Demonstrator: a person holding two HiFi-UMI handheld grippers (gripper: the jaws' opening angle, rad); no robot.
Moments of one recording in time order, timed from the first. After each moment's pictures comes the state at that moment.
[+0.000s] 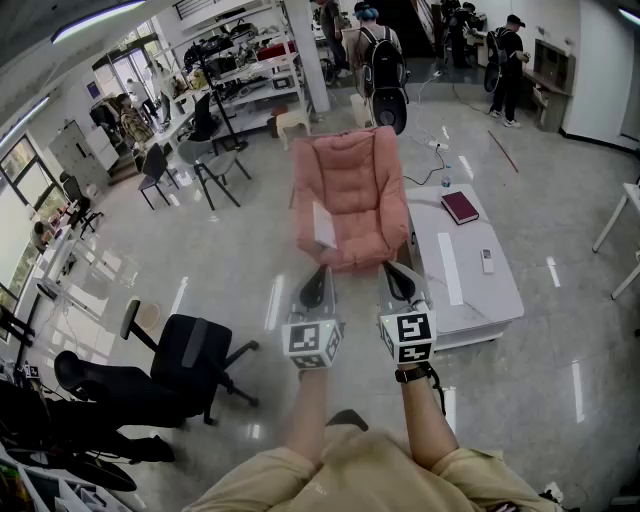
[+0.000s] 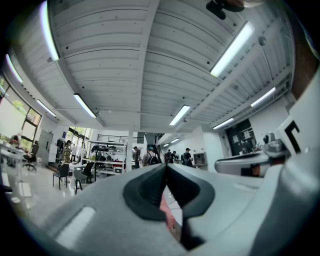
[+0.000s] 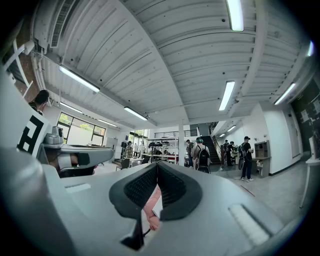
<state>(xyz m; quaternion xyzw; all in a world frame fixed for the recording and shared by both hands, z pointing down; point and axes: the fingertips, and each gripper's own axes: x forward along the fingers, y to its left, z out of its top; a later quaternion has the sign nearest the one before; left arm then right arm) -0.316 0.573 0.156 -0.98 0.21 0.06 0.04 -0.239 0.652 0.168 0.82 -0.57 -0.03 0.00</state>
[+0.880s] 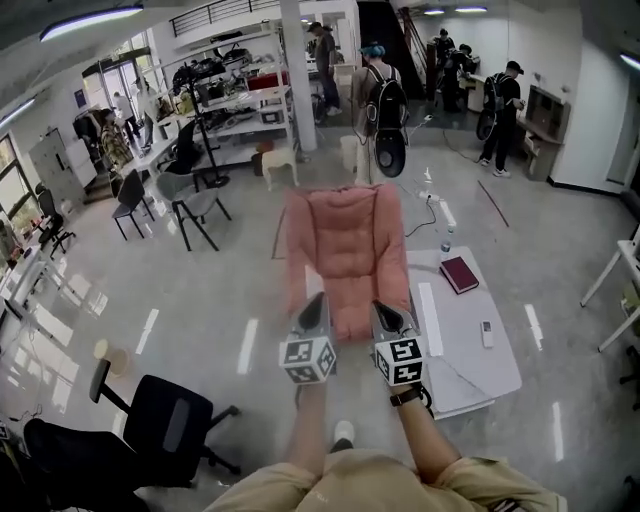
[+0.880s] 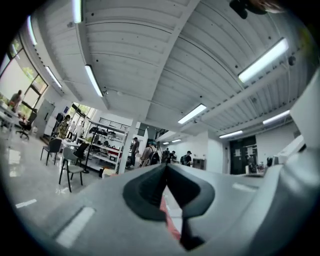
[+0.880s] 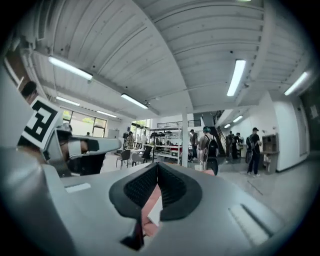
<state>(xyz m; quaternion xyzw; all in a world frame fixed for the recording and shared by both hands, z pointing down) -0.158 0.303 0.174 -0.98 0.18 0.07 -0.06 -0.091 0.390 0.203 0.81 -0.58 0.01 0.03</state>
